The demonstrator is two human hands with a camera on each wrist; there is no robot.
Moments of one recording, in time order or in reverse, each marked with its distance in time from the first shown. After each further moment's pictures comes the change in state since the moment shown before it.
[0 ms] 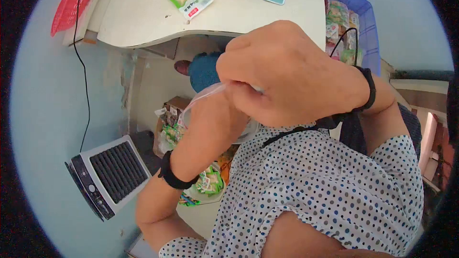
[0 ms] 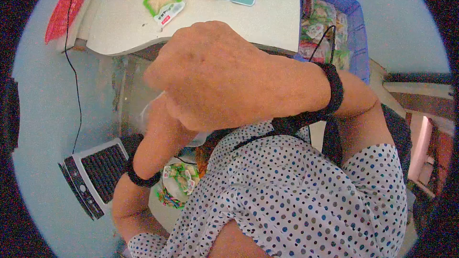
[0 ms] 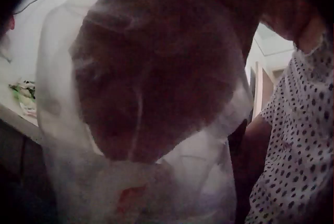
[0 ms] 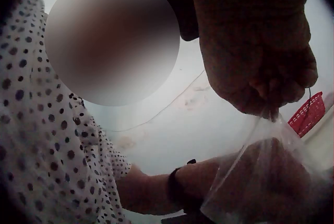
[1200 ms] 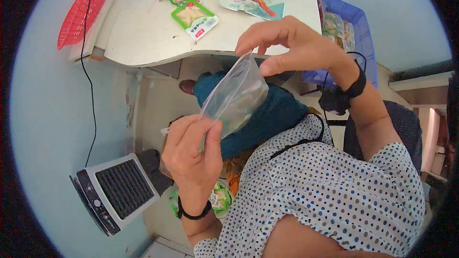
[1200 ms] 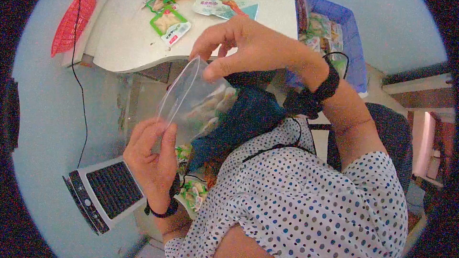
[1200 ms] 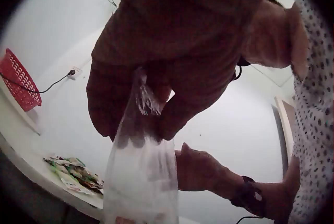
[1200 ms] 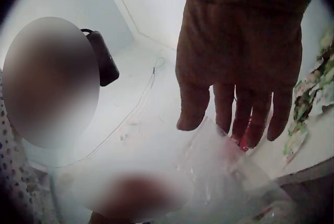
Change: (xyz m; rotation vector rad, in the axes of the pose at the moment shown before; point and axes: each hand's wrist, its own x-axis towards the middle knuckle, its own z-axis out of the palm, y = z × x) left_hand -0.036 0.014 -0.048 -0.111 0.472 -0.242; right_hand -0.012 0.072 -0.022 0.643 -0.117 0.270
